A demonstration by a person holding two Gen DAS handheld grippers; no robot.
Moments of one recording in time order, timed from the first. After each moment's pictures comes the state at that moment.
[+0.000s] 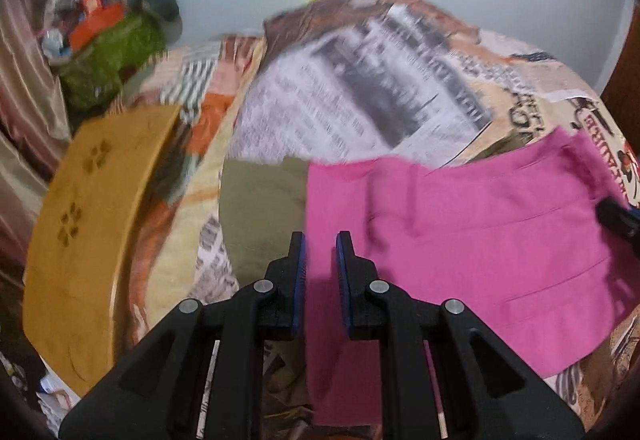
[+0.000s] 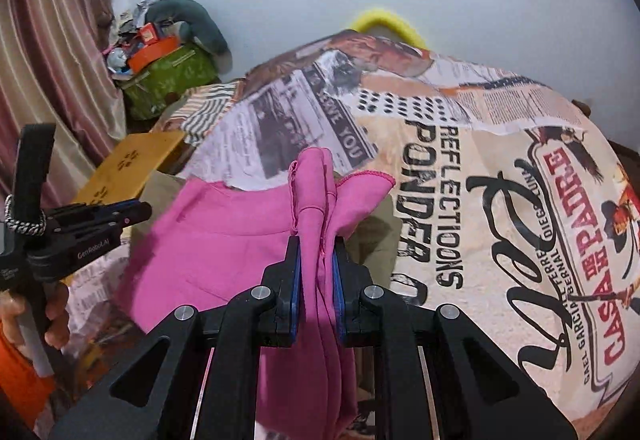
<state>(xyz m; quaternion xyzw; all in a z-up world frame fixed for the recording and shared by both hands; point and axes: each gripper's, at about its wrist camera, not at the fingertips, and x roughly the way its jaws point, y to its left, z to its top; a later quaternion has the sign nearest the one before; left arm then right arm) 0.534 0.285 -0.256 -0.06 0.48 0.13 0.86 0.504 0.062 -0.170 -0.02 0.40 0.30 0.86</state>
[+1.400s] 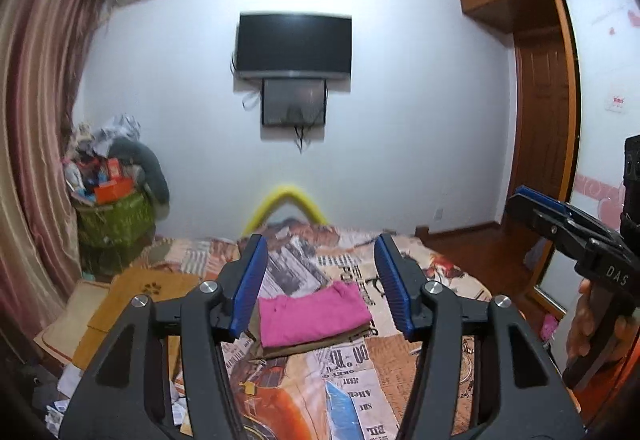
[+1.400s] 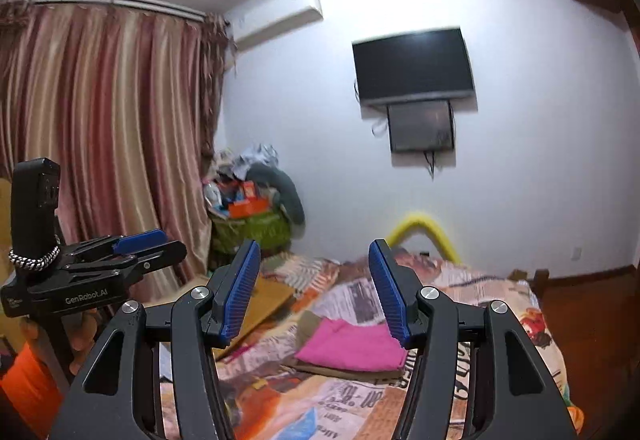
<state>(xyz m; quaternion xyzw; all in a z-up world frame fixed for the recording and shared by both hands) 0.136 0.117 0.096 -0.01 0.12 0.04 0.99 0.182 -0.061 0.111 0.02 0.07 0.38 0.92</state>
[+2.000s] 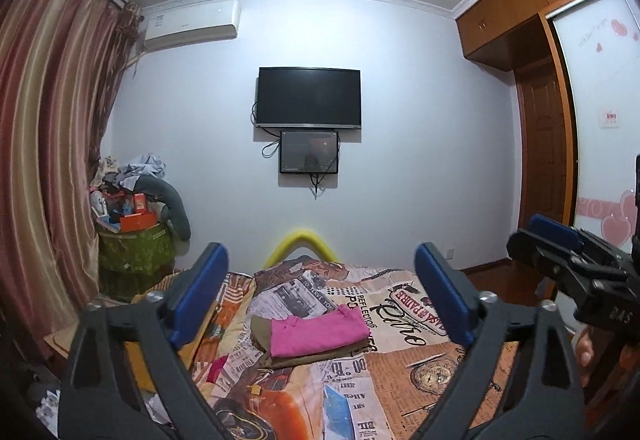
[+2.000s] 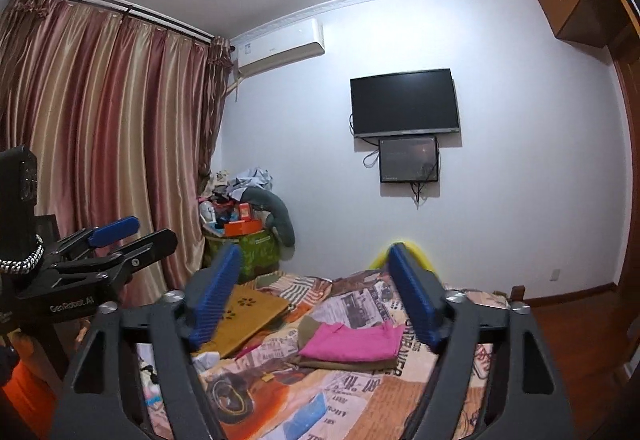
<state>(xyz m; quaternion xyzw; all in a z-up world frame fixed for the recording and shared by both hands) 0.040 0.086 0.080 -0.01 0.03 0.08 1.00 0.111 -0.066 0.101 0.02 0.02 0.35 0.94</state>
